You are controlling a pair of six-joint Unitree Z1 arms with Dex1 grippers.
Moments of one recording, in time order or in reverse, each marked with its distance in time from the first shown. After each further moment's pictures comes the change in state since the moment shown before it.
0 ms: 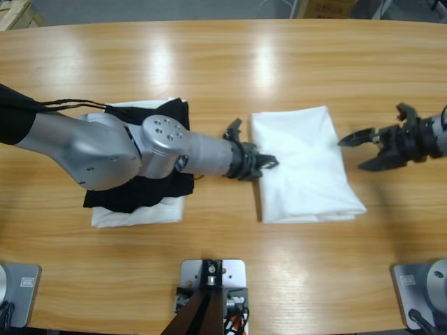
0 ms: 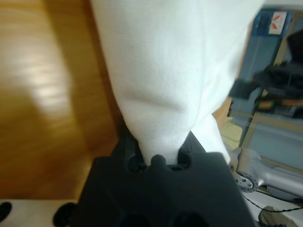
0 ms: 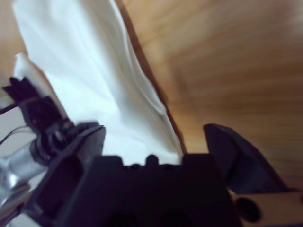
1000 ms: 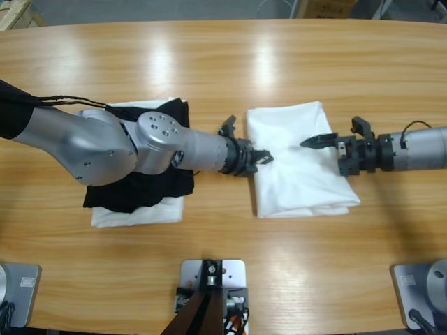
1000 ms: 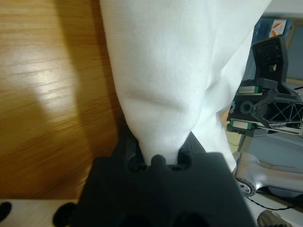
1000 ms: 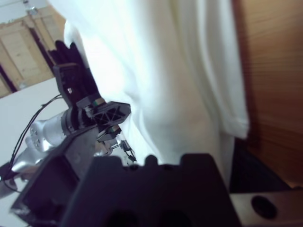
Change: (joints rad) arm 0 0.016 0.000 0.003 0.000 0.000 0.000; arm 1 0.082 0.274 0.213 -0.678 0.276 0.142
